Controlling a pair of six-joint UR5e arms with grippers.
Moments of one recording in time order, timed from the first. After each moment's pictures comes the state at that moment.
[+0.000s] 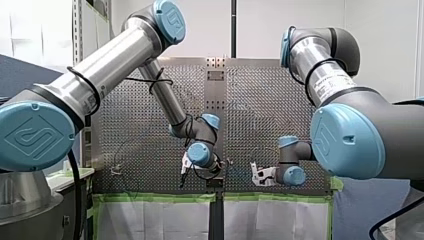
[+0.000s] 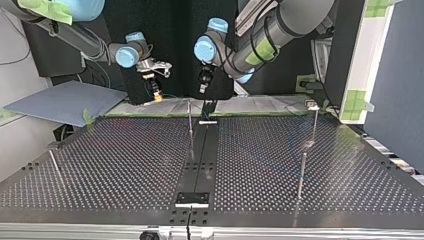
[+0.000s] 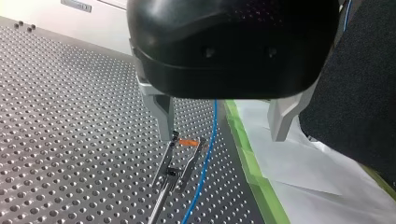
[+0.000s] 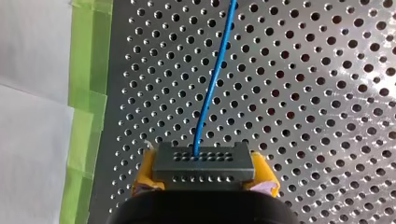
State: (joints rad) left arm -0.66 -2.36 -1.69 -2.62 -1.91 -1.66; right arm 1.88 -0.64 1.75 -0.88 1.28 1.38
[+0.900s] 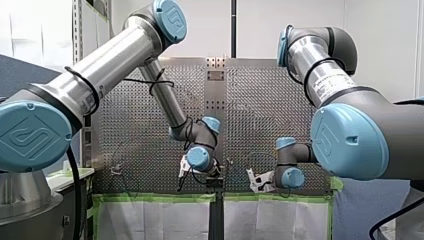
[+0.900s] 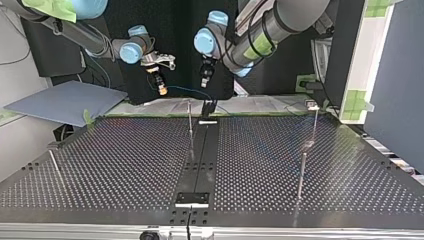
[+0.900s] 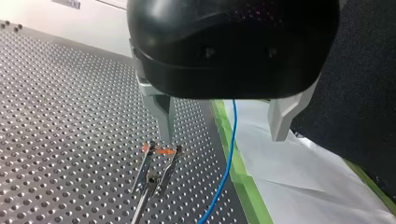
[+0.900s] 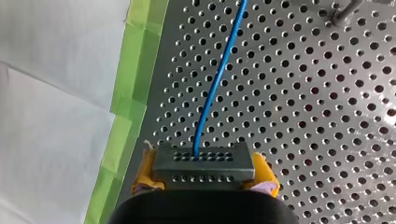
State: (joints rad) left arm -0.69 -2.36 -1.74 -2.58 -1.96 -1.66; right arm 1.91 -0.65 1.79 -0.83 1.30 1.27
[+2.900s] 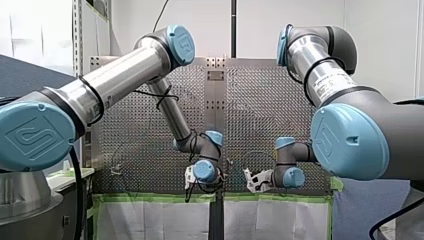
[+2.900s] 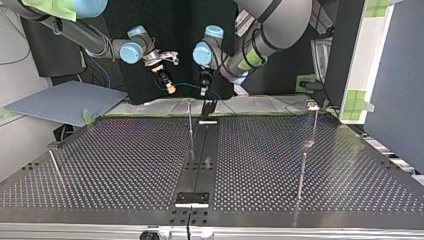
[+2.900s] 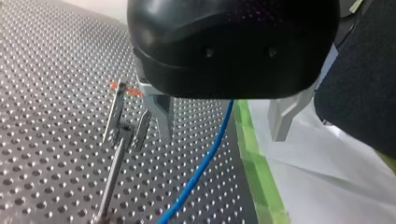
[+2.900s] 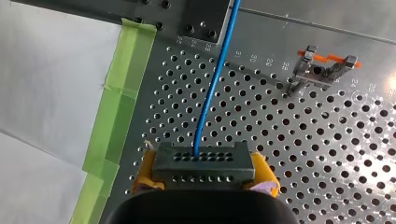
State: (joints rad) left arm -0.66 -2.52 -1.58 -2.55 -1.96 -1.75; right arm 1.91 -0.65 1.79 -0.84 1.12 1.24
